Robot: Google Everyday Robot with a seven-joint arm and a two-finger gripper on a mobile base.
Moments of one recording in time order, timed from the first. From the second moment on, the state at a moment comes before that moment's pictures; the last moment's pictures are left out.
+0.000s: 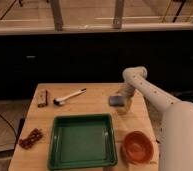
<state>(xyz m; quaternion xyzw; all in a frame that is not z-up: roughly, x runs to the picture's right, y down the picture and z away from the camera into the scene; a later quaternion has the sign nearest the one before) 0.193 0.092 0.945 -0.31 -0.12 -0.14 0.93</state>
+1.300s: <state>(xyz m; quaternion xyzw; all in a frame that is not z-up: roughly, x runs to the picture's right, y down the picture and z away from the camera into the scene) 0.202 0.080 0.925 -0.30 -0.12 -0.15 0.94</state>
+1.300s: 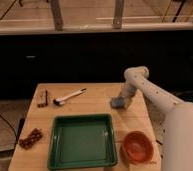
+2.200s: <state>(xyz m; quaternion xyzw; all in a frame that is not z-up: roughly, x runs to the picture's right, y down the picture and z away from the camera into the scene) 0.201 0.062 0.880 -0.28 -0.13 -0.17 0.94</state>
